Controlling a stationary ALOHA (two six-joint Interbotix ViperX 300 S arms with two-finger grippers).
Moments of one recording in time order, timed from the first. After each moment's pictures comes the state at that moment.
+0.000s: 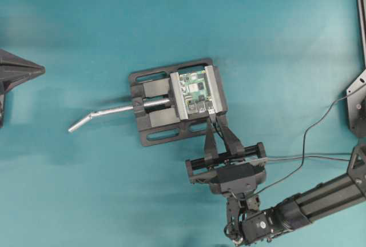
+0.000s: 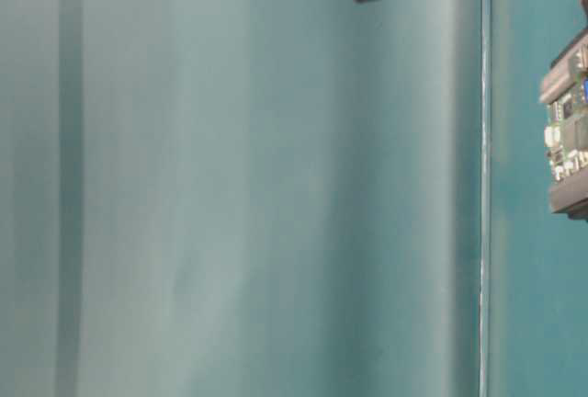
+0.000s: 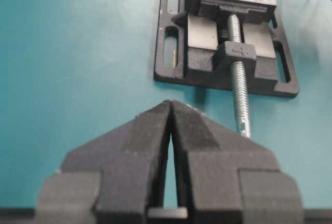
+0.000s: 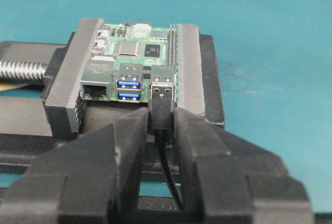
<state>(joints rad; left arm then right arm) 0.22 -1.30 1.50 -0.07 0.10 -0.07 0.59 0.66 0.18 1.94 -1.72 -0.52</state>
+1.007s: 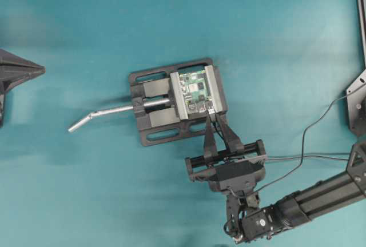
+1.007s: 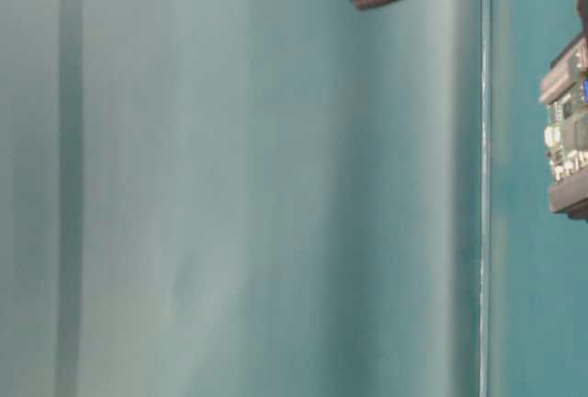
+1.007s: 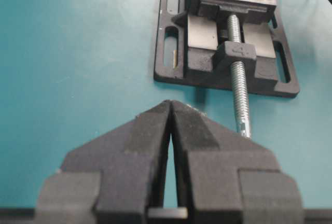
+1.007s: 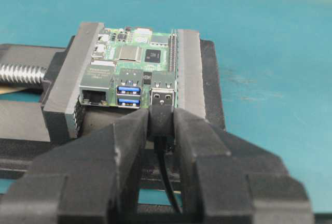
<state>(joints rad) 0.22 -1.31 1.50 -0.07 0.10 -0.07 0.57 0.66 0.19 1.92 -1.72 -0.52</state>
